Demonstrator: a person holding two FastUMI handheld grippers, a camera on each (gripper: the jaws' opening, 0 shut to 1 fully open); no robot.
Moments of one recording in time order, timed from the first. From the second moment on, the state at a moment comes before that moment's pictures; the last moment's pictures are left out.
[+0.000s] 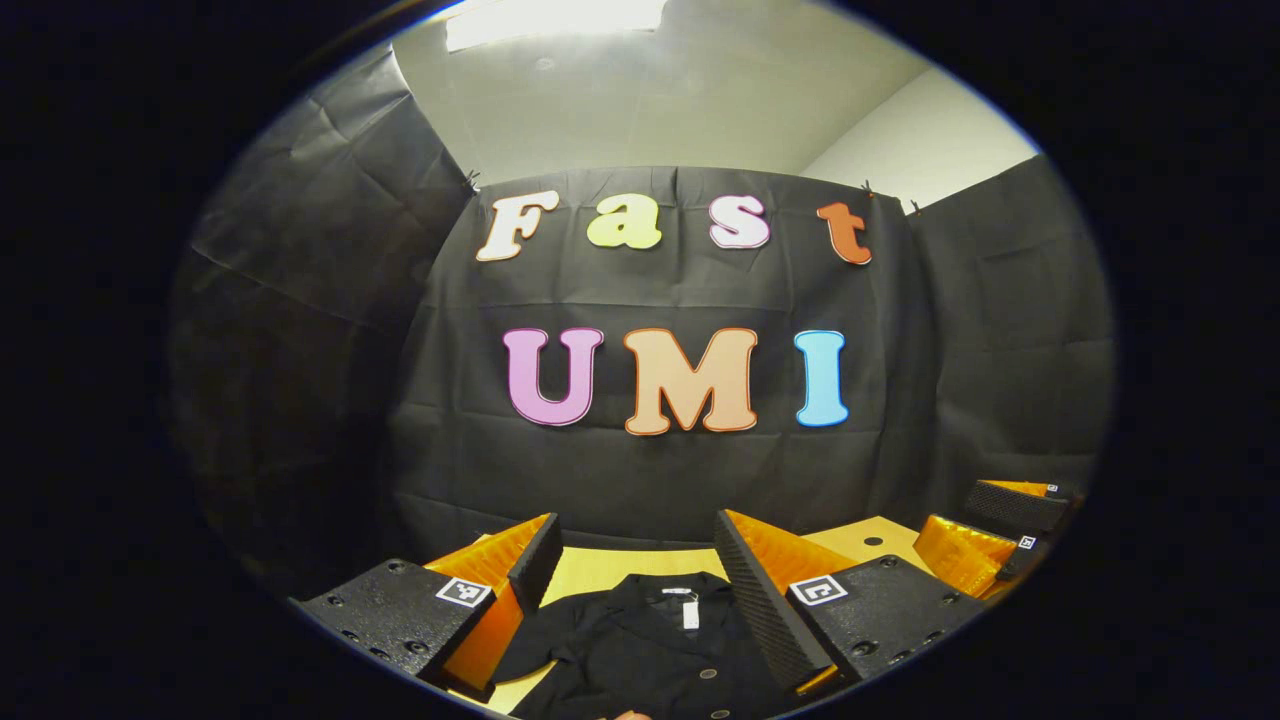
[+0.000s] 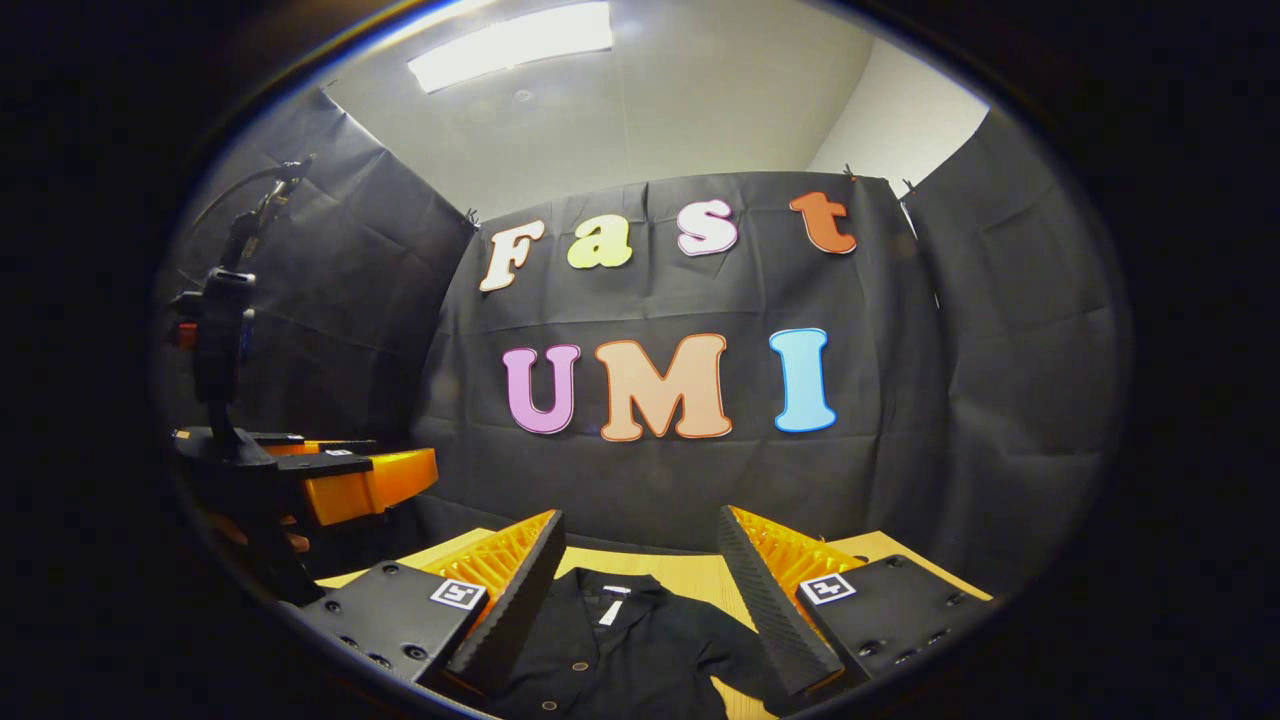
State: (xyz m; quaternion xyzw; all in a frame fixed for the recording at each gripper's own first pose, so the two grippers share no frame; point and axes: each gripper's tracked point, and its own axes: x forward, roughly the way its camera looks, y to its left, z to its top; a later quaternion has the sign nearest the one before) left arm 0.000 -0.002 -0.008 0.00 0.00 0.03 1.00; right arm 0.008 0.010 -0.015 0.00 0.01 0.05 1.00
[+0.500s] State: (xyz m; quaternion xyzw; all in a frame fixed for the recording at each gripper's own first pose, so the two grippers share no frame) left arm 0.001 0.003 -0.009 0.00 0.01 0.03 1.00; right arm 0.009 0.022 -0.020 -0.01 0.02 0.06 1.00
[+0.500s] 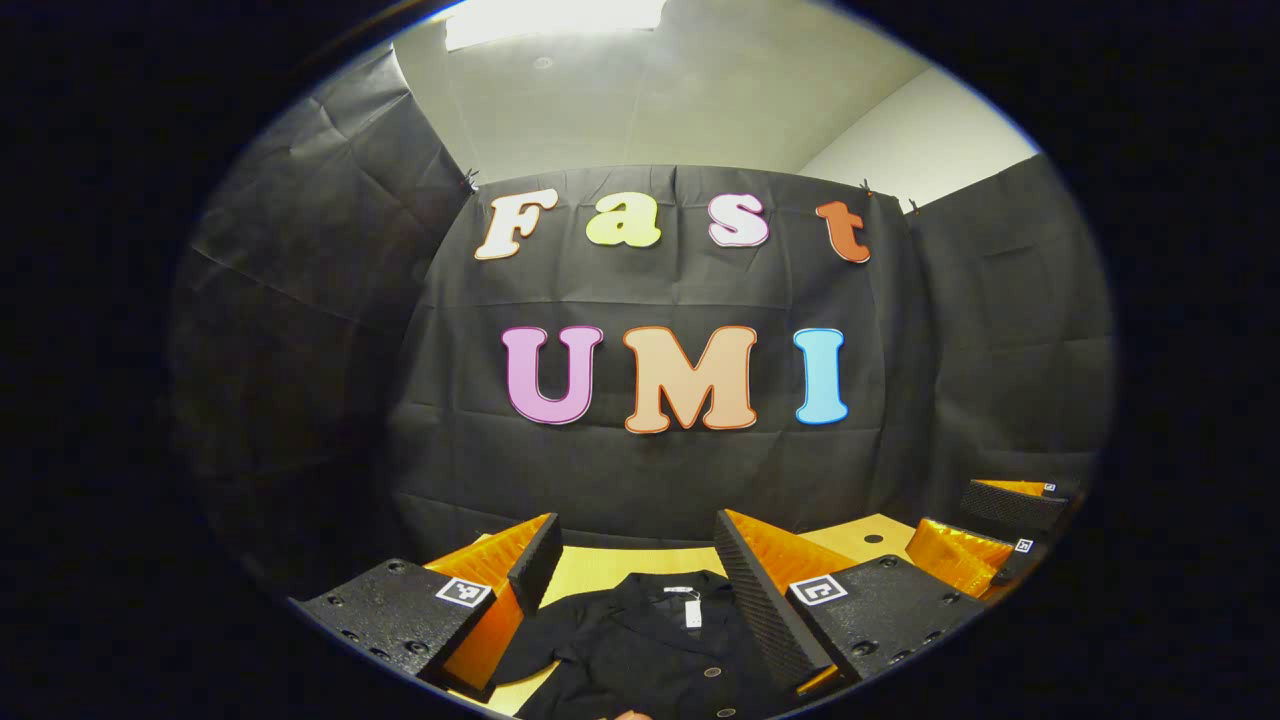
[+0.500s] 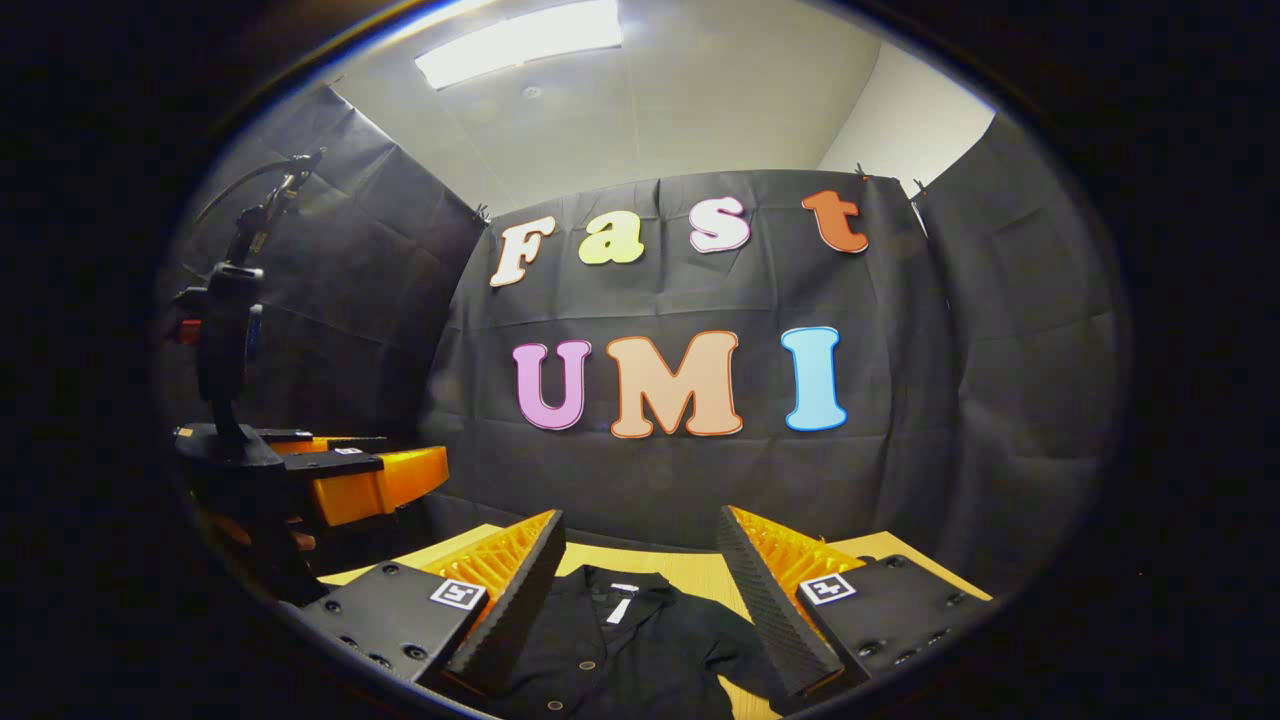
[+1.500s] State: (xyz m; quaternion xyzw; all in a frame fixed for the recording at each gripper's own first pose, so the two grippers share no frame) left arm 0.004 -0.020 -0.020 -0.01 0.01 0.04 1.00; right arm 0.004 -0.100 -0.063 -0.04 0.09 -0.02 1.00
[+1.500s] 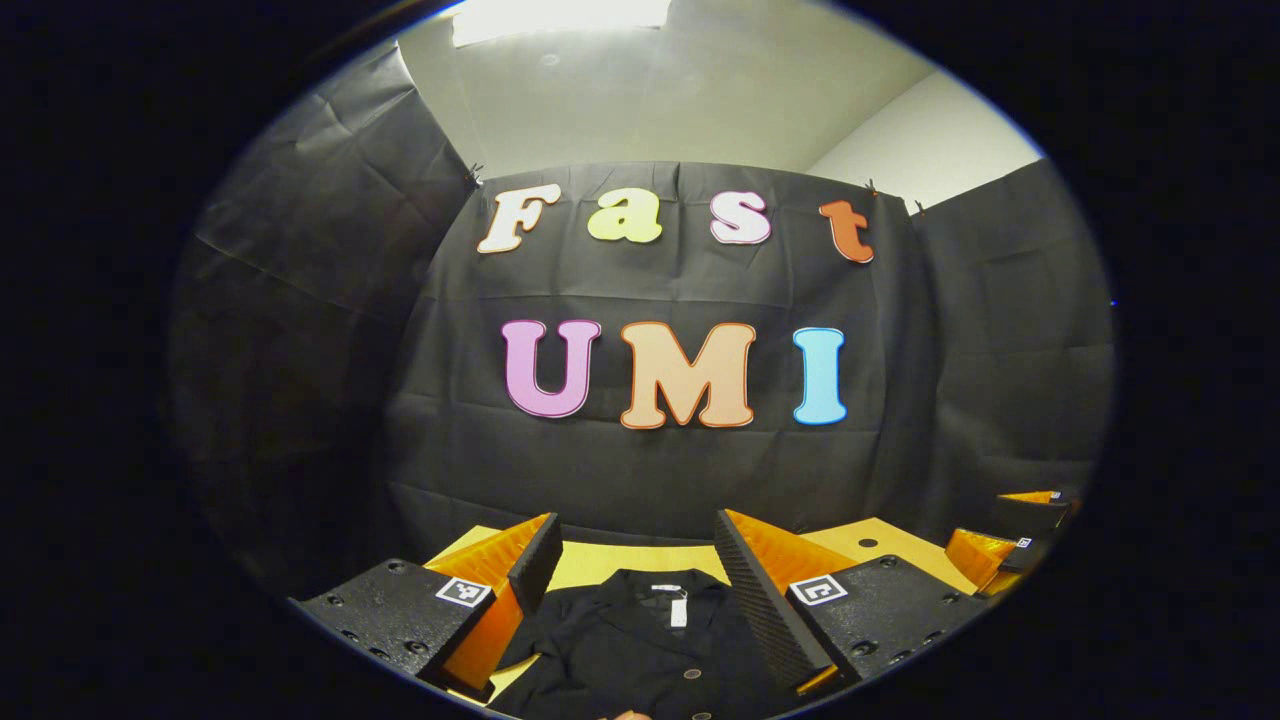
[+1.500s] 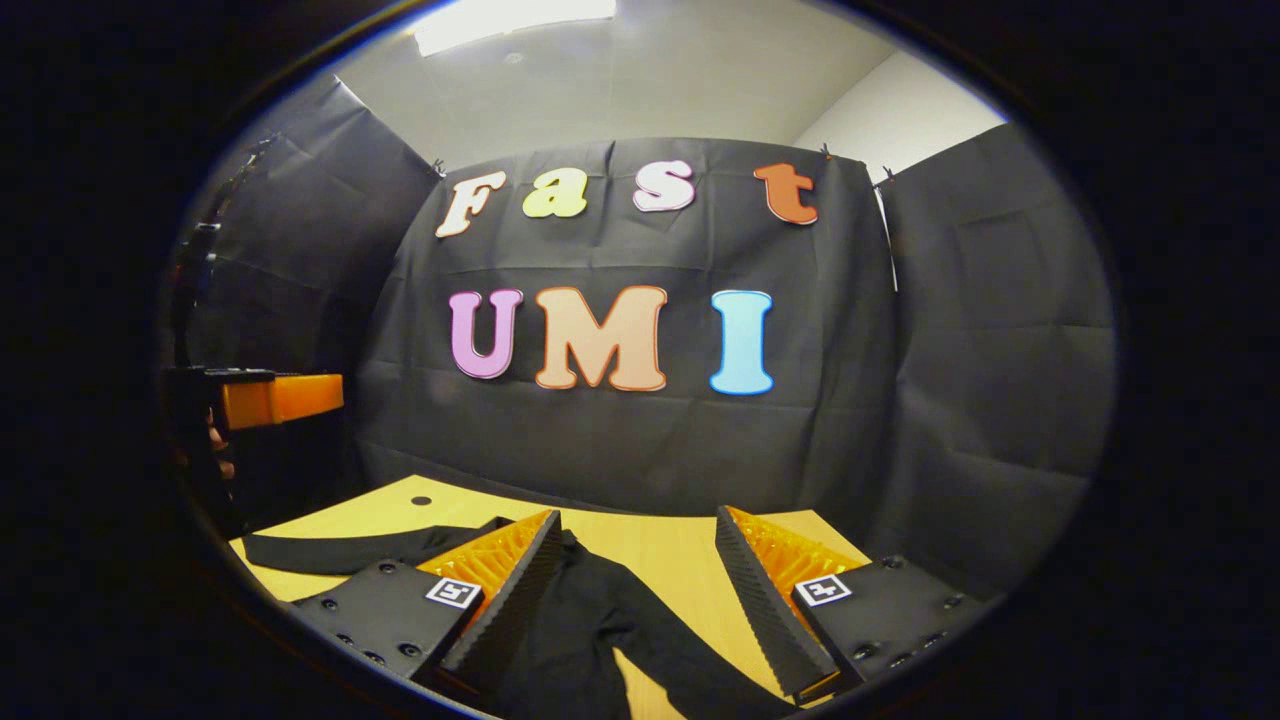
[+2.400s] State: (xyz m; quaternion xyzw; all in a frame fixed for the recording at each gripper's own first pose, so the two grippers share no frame) left arm 0.017 -0.083 -0.034 -0.01 0.02 0.03 1.00; right arm -0.055 -0.240 -0.196 -0.03 0.28 -0.06 0.96
